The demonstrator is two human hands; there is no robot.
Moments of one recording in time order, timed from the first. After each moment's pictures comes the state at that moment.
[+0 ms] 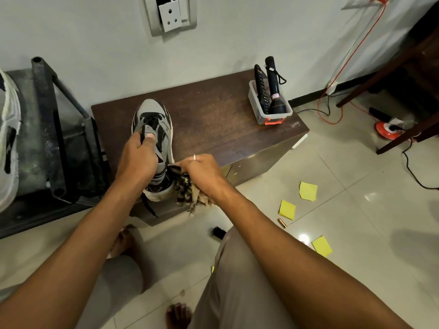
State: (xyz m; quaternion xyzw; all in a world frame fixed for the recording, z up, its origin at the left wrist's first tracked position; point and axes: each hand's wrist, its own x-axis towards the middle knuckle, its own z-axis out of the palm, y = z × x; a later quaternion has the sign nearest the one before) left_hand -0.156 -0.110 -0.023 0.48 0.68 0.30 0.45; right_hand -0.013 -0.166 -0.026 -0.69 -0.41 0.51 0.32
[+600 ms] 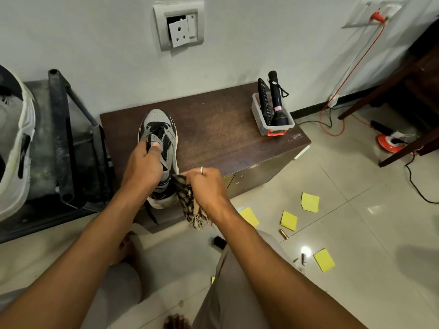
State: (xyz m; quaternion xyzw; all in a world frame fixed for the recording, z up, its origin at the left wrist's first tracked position) left_hand -0.160 -0.107 -0.027 0.49 0.68 0.31 0.45; right_hand -0.028 -0.187 -0.008 -0.71 -0.37 0.48 0.36
